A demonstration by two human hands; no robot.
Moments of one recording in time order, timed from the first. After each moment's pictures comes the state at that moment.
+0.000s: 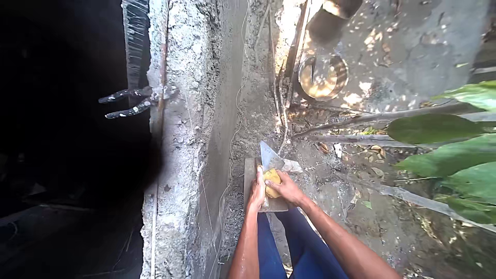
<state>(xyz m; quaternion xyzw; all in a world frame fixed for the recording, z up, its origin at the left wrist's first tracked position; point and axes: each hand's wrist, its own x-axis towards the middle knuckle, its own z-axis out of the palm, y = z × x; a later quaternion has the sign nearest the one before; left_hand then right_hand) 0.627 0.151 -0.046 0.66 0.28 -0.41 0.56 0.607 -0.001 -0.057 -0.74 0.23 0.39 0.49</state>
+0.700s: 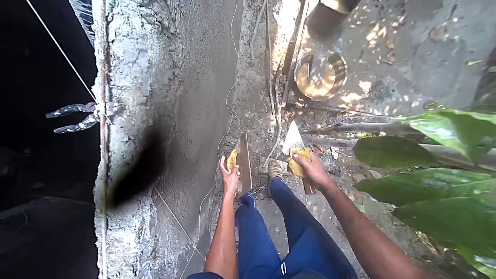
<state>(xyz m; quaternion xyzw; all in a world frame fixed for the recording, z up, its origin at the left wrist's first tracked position) 0.676 0.121 -0.106 0.70 0.37 -0.22 0.57 0.657 -0.187 -0.062 -0.64 0.38 0.24 0.63</state>
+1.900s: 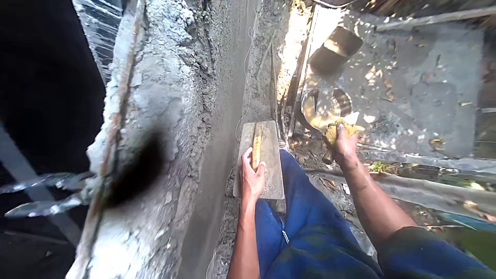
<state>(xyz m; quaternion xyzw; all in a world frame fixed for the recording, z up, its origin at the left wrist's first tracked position) 0.866 0.100 -0.133 0.75 0.16 -0.18 0.61 0.893 -0.243 -0.221 -0.67 0.50 -0.09 0.55</state>
